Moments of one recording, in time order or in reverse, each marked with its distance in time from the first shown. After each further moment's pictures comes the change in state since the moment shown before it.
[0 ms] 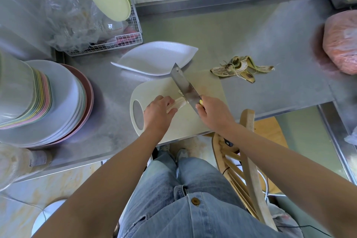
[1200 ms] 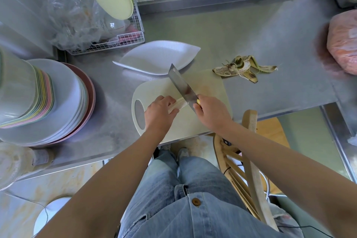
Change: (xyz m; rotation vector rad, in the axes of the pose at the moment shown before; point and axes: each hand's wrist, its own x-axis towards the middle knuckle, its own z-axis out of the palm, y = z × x) left_hand 0.001 -0.001 0.001 -0.006 -0.001 -0.016; right_hand 0.009 -0.007 0.007 -0.035 -0.004 -0.020
